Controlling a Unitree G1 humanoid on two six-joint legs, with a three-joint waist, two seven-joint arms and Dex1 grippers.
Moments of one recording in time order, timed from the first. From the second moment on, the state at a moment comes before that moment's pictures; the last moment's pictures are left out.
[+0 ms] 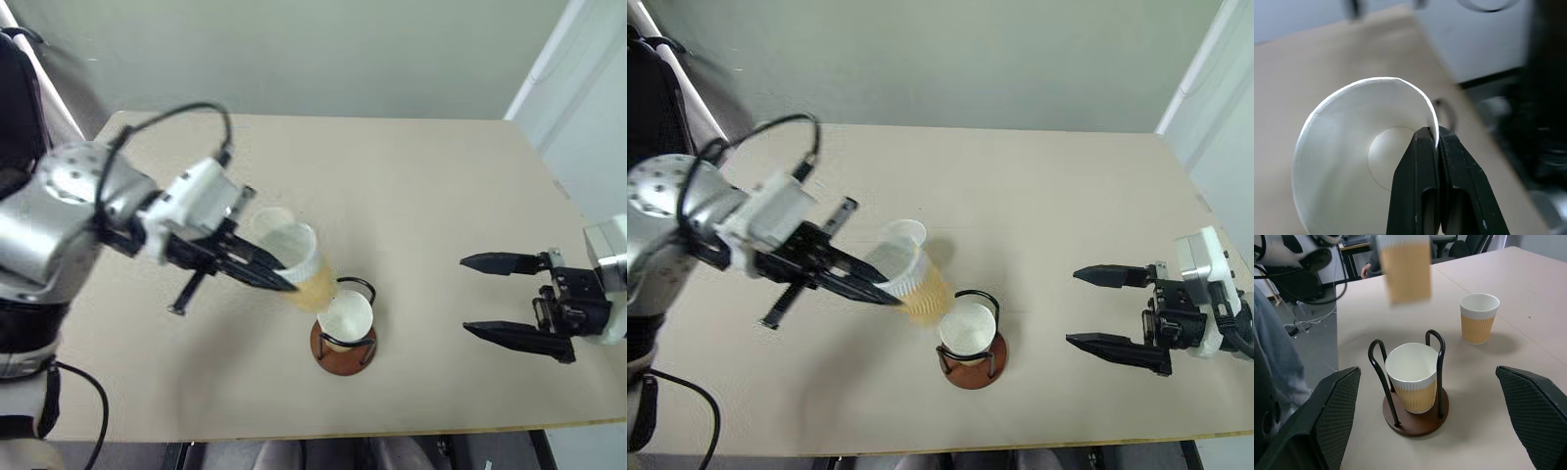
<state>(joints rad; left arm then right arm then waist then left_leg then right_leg) -0.85 1.05 -0.17 -0.29 -0.76 0.51 -1.57 -0.01 -0.99 -0.52 -0.58 1.01 0.71 1.16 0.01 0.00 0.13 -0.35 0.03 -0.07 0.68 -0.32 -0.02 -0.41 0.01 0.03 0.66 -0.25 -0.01</state>
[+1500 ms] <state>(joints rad) -1.15 0.81 -0.33 0.13 -0.58 0.22 -1.53 0.03 -1.00 -0.58 -0.64 1.04 0.71 1.05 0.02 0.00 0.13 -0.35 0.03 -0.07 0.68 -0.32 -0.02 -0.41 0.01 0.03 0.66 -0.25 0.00</state>
